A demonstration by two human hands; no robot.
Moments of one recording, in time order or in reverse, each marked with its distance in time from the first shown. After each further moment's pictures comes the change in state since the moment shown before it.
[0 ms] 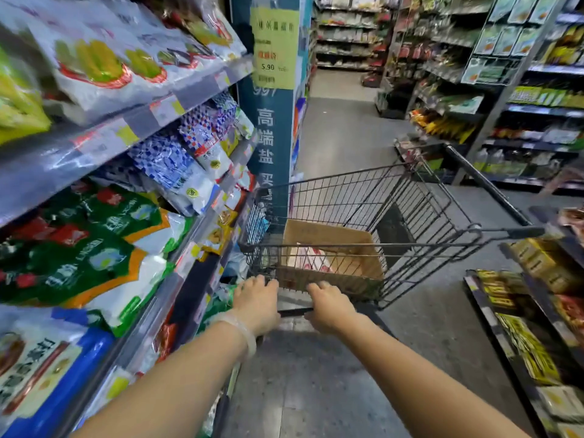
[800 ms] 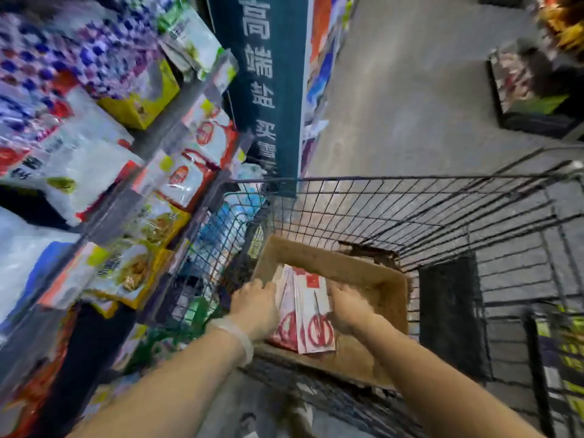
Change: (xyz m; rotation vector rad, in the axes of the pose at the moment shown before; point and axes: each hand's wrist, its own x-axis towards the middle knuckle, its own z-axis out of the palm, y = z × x) left_hand 0.447 0.050 -0.003 -0.163 -0.317 -0.212; right_hand 0.436 0.214 -0.014 0.022 -0.399 0.017
